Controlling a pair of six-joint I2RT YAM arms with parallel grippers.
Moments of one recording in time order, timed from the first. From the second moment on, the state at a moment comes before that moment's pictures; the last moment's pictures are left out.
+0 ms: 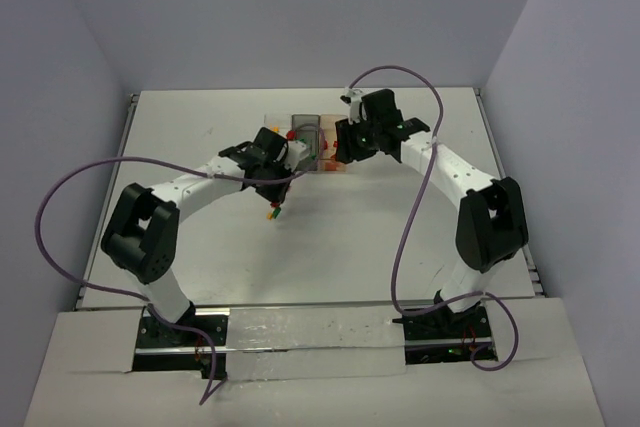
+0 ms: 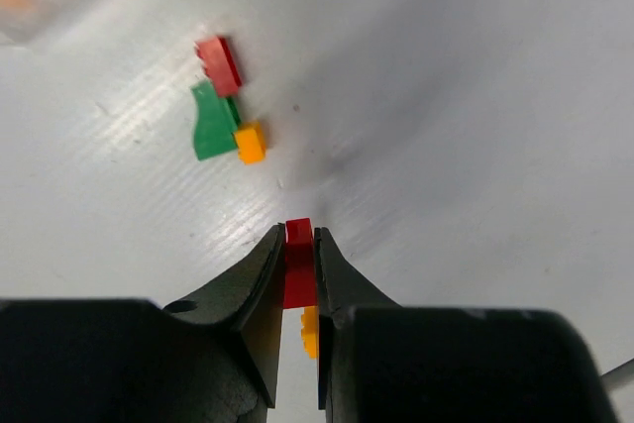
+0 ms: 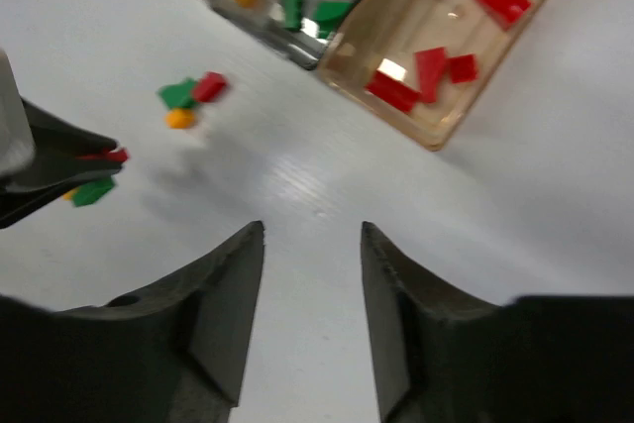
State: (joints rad) left arm -0.60 1.71 1.20 -0.54 0.09 0.05; right arm 0.41 1.69 1.37 -0.47 -0.27 0.11
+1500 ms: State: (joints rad) left arm -0.57 1.53 1.28 -0.53 0.04 -0.32; right arm 0.60 1.85 1.40 -0.28 -0.68 0.49
